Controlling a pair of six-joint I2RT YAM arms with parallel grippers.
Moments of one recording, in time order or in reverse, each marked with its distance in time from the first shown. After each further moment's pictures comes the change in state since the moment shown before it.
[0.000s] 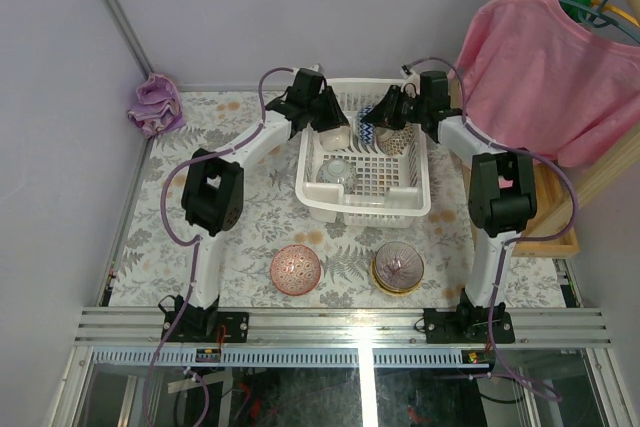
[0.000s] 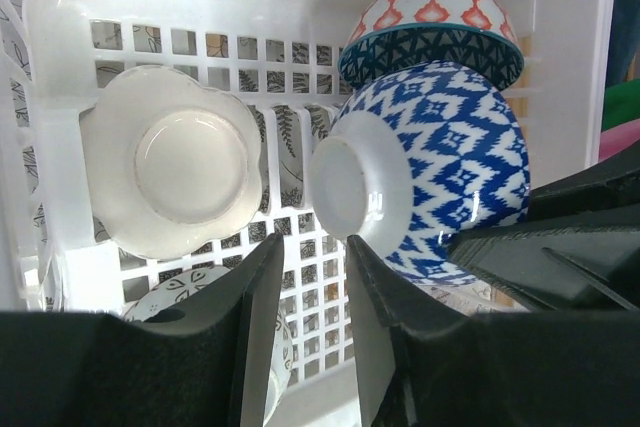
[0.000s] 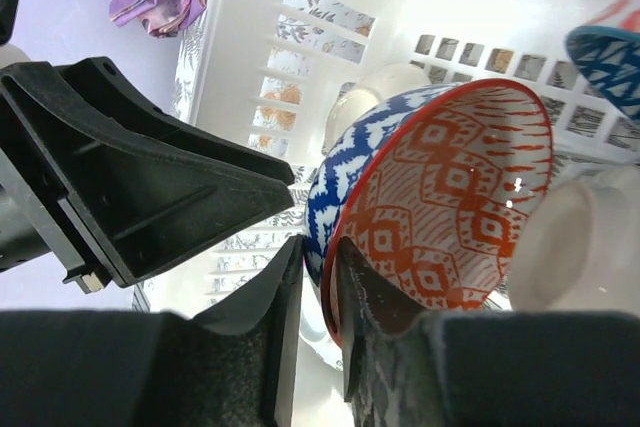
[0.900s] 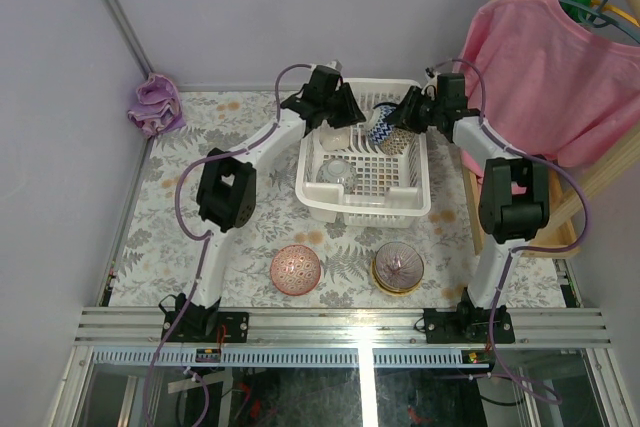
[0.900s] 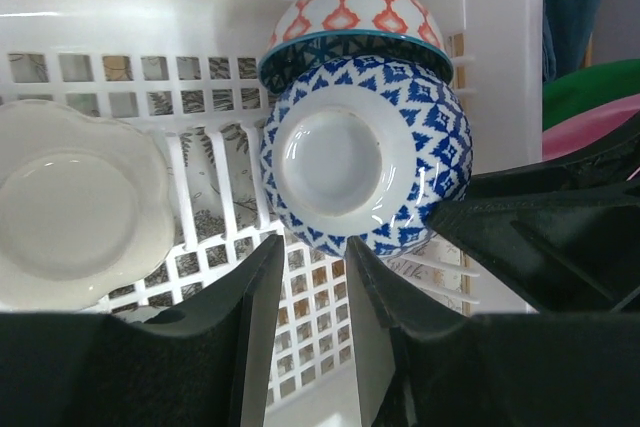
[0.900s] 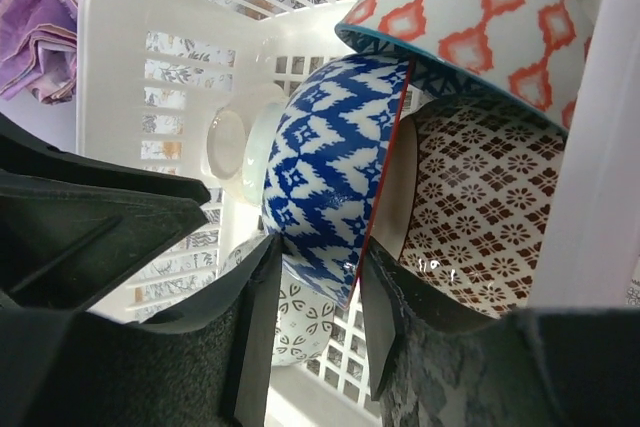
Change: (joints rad) left arm -0.045 0.095 0.153 -0.006 0.018 -0.013; right arm -0.069 -0.075 -0.048 -0.124 0.205 -0.061
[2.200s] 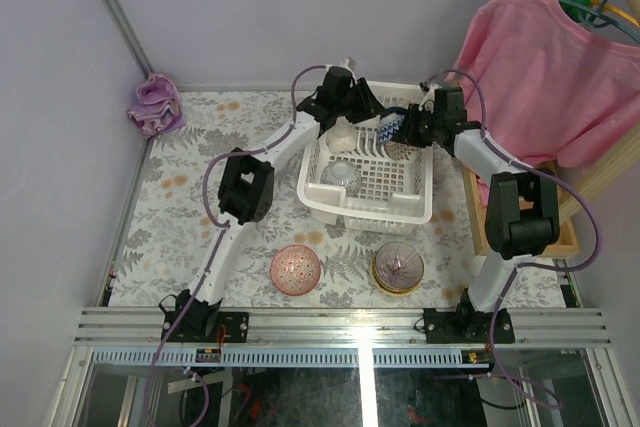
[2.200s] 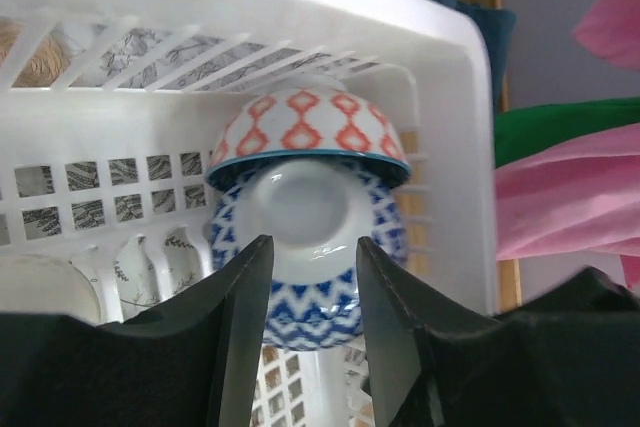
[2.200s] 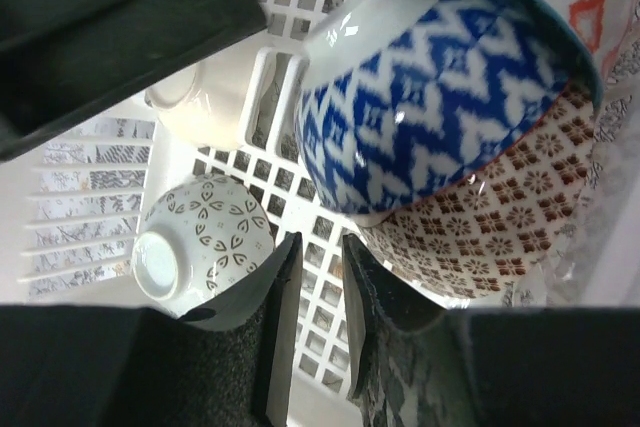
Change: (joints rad) left arm -0.021 0.222 0.253 0.124 0.062 -0.105; right arm 0.024 -0.134 -0.161 -0.049 0.103 -0.193
